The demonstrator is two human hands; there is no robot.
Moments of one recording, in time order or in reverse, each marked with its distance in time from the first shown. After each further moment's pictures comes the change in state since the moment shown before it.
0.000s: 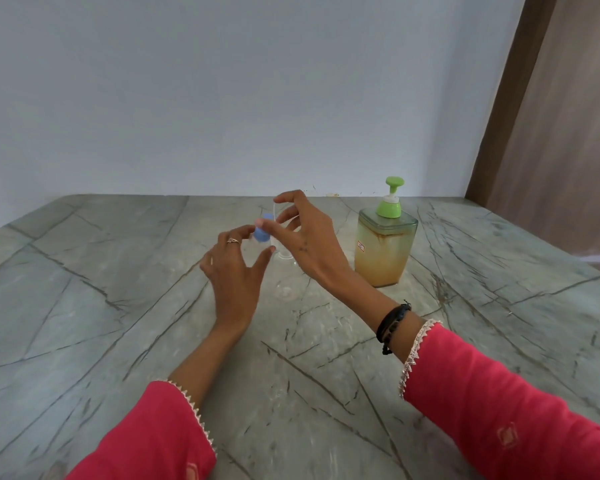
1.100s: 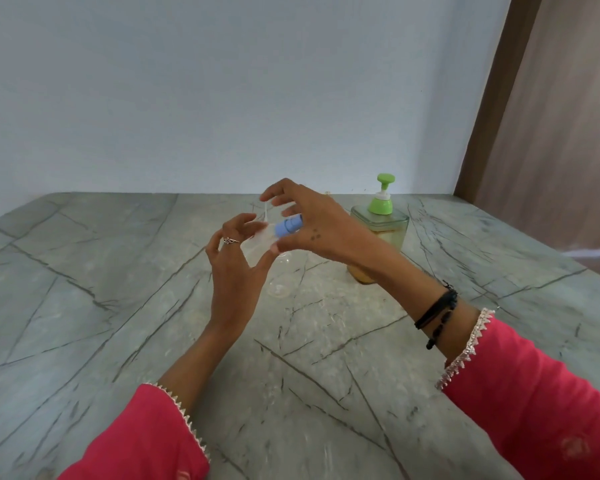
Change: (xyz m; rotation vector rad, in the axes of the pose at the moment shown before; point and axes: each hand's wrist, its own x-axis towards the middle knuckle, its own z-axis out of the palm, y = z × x) left_hand -0.002 0.022 -0.010 -0.189 -0.064 0.057; right_hand 0.000 -0.037 -0.047 -0.230 -0.337 -0.078
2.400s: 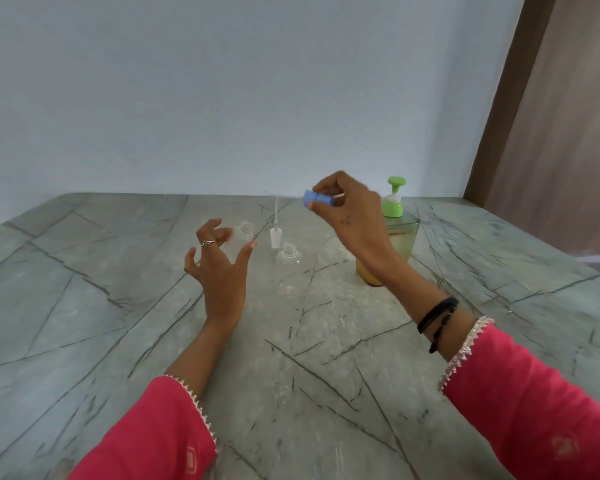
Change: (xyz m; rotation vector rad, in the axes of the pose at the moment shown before) left_hand 0.006 -0.038 -0.007 -0.004 0.143 -0.204; right_hand 0.005 0.029 0.006 0.204 0.522 0.106
